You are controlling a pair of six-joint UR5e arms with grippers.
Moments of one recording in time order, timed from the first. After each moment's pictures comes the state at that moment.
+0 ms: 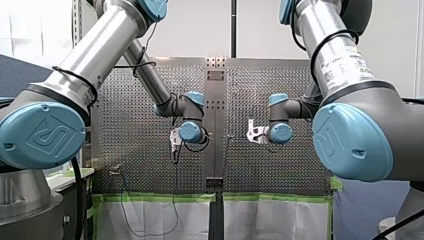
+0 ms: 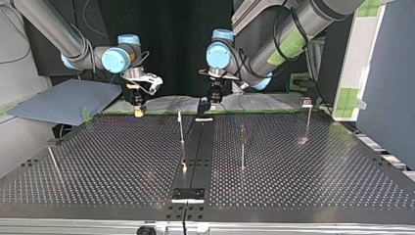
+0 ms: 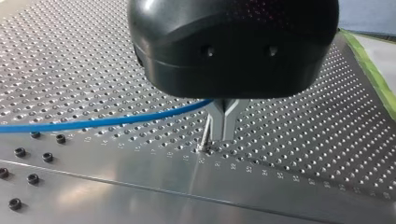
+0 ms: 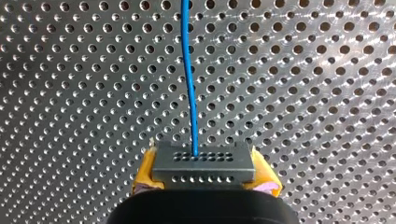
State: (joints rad) left arm -0.55 -2.16 -1.77 -2.50 -1.96 -1.73; right arm 1.96 -0.96 1.74 -0.66 1.59 1.60
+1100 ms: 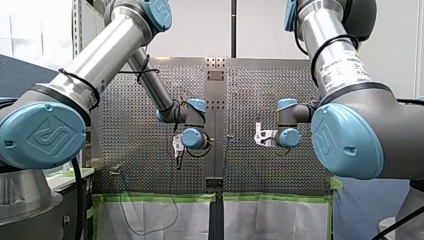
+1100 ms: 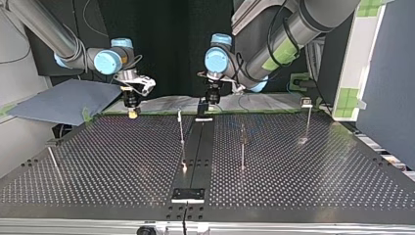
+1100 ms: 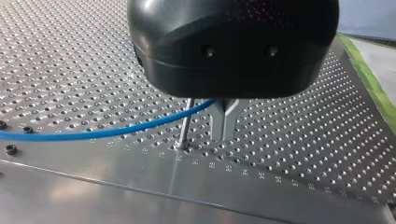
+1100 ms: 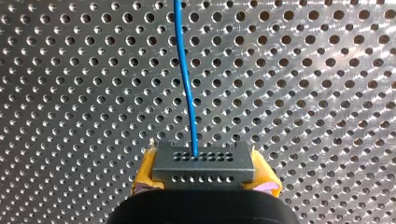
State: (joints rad) left arm -0.55 -2.23 -1.72 -2.49 -1.93 -1.75; right arm 1.89 -0.92 1.74 -0.72 1.50 1.59
